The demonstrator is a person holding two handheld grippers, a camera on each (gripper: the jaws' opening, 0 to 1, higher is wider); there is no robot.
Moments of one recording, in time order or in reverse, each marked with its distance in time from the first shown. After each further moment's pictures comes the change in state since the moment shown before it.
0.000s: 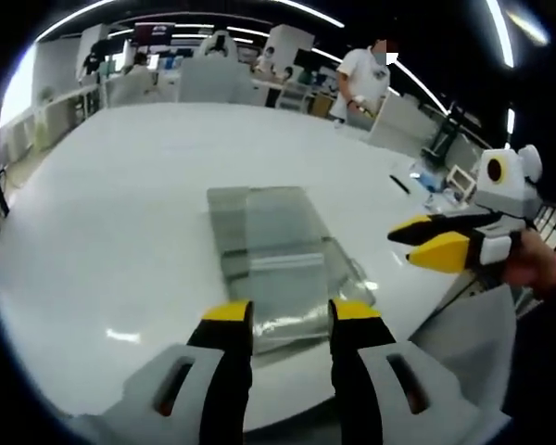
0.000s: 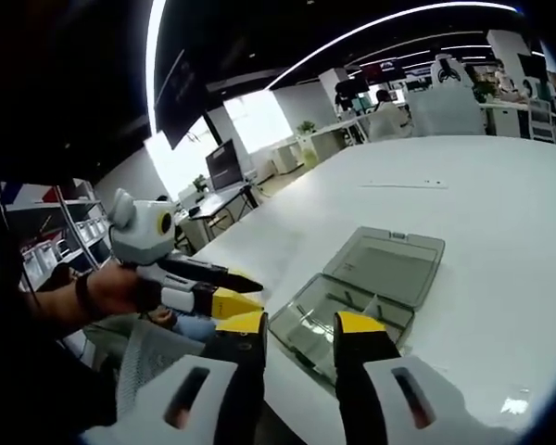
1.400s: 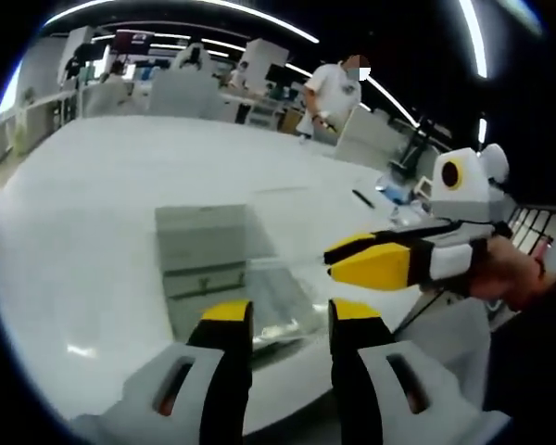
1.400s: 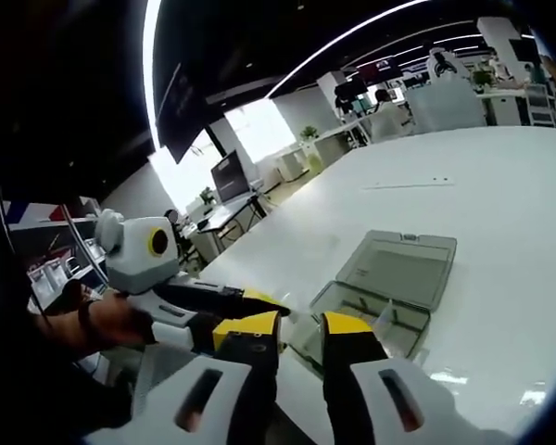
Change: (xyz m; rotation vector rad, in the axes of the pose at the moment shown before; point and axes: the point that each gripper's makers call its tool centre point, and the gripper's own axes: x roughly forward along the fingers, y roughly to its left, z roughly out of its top) left arm 0.008 -0.055 0.013 0.008 -0.072 -0.144; right arm 0.005 0.010 0.007 0.063 -0.030 0.045
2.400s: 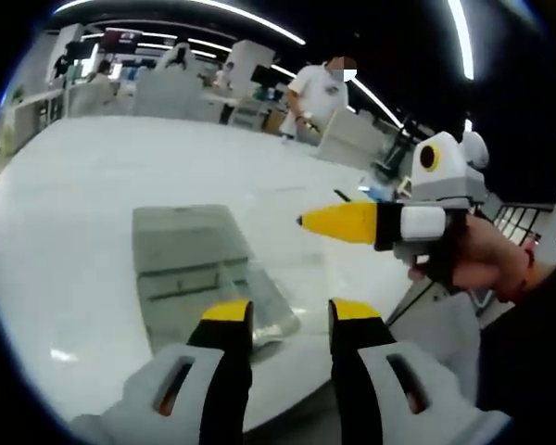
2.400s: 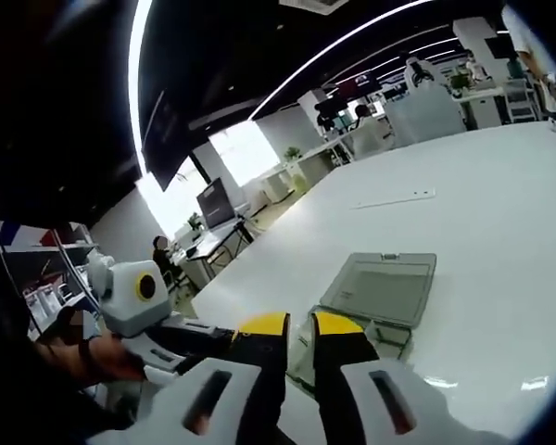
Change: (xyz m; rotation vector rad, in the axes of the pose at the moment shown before) left arm 0.006 -0.023 -0.004 0.016 -0.001 -0.084; right arm -0.011 -0.019 0.028 0.070 -0.113 -0.062
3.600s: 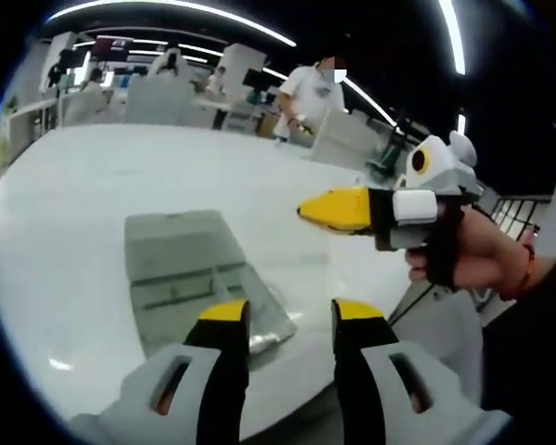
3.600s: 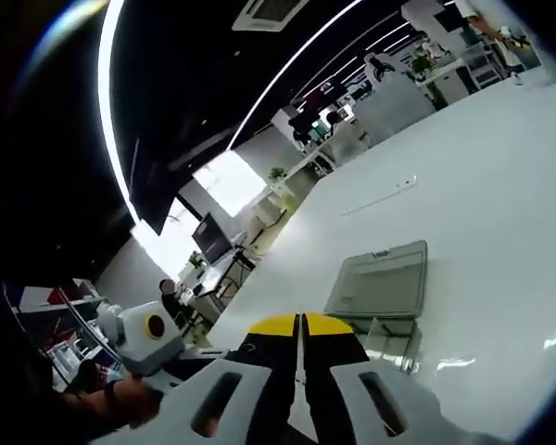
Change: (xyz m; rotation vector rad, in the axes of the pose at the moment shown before) left arm 0.004 -0.002 0.005 0.026 -0.025 -0.012; right arm -0.009 -0.007 0.008 0.200 -0.082 0.002
